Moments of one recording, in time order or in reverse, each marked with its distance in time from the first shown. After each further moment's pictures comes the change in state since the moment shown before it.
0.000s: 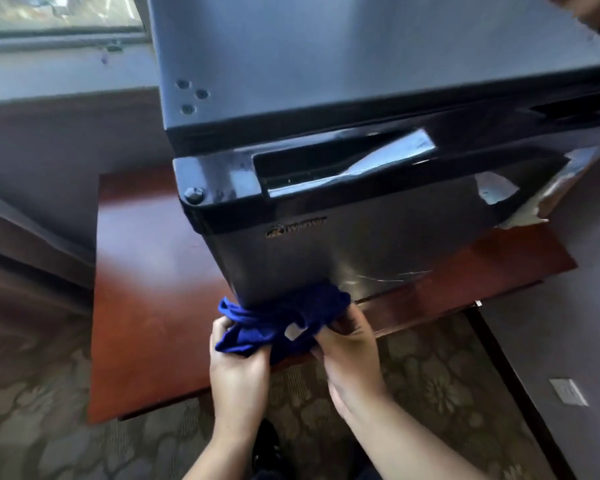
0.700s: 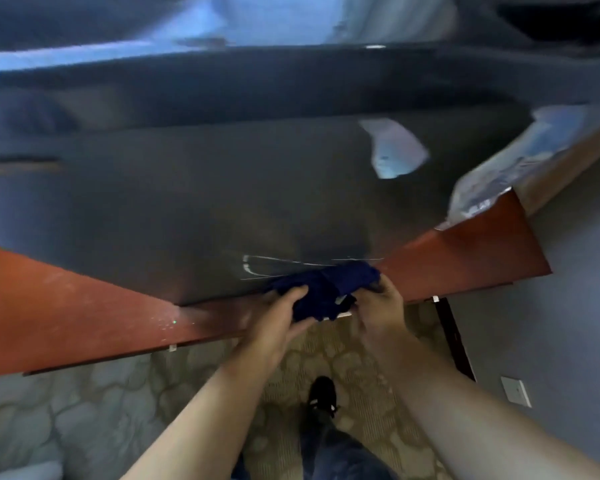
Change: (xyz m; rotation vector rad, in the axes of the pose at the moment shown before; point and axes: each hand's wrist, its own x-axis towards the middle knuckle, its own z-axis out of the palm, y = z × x) left_hand -0.003 -0.028 0.202 -0.437 -0.262 -0.821; right_hand 0.150 -0.043 -0.178 -0.279 0.253 0.166
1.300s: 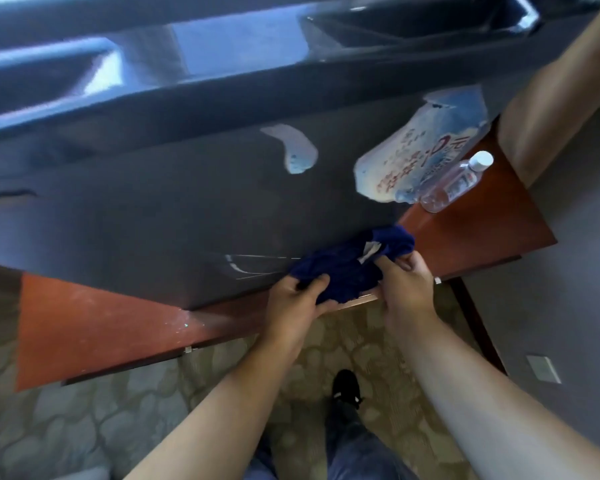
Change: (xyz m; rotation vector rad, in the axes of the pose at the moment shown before) left_hand -0.036 -0.001 0.039 0.103 -0.002 0.231; right_hand -0.027 -0.047 -0.023 0.118 0.074 -0.110
